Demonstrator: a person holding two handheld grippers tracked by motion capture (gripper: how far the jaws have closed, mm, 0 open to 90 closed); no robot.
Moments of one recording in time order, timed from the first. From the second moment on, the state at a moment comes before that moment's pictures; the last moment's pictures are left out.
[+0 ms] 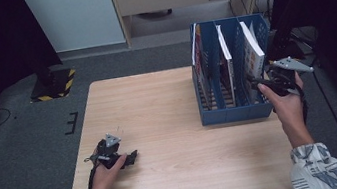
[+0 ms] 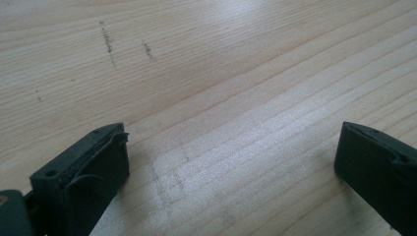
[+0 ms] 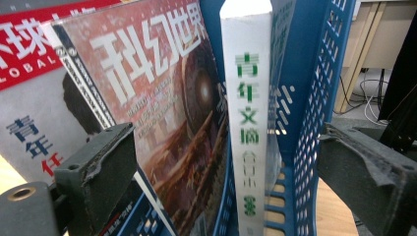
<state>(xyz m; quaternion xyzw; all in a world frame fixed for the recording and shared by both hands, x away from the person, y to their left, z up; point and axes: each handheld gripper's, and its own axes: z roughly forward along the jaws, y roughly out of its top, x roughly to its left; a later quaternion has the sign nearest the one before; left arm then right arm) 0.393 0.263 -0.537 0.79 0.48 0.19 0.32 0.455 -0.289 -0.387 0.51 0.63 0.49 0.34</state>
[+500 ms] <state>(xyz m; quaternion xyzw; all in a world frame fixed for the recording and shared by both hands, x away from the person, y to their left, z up) 0.393 0.263 -0.537 0.79 0.48 0.19 0.32 0.433 -0.281 -0.400 0.50 0.64 0.49 0.32</state>
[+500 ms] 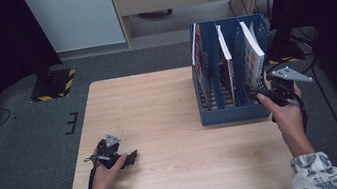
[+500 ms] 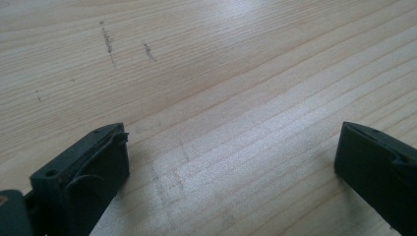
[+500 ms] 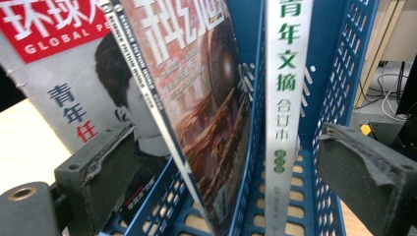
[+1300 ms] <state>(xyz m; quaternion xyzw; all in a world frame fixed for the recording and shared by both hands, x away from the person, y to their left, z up) 0.393 0.262 -0.537 0.79 0.48 0.20 0.32 0.406 -0.262 -0.422 0.49 0.66 0.49 0.29</state>
